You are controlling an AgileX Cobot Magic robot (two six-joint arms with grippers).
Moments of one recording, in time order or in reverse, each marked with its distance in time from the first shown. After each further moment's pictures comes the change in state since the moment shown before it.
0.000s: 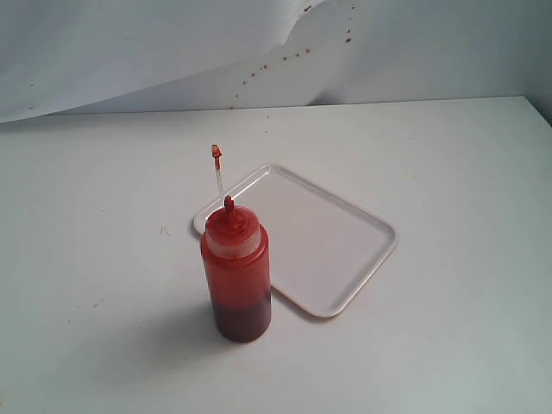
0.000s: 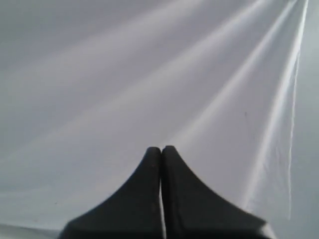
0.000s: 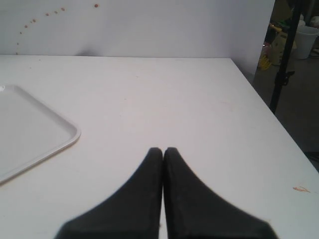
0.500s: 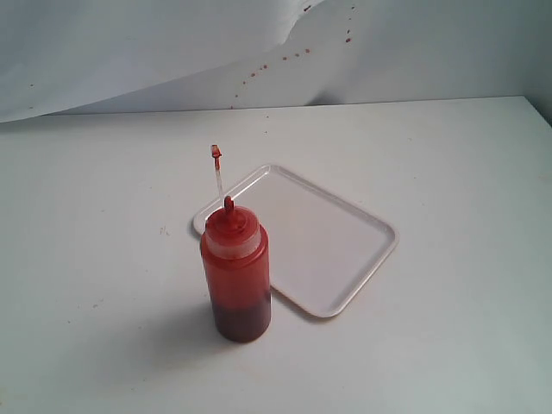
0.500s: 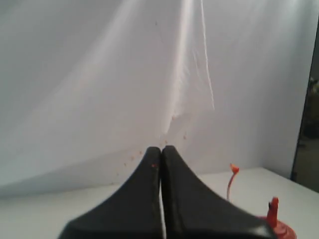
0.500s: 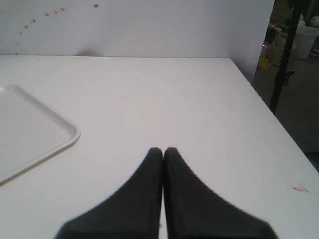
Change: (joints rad) left arm 0.000 0.555 0.000 0.685 -0.436 -0.386; right arm 0.000 0.000 0.000 0.000 0.000 0.000
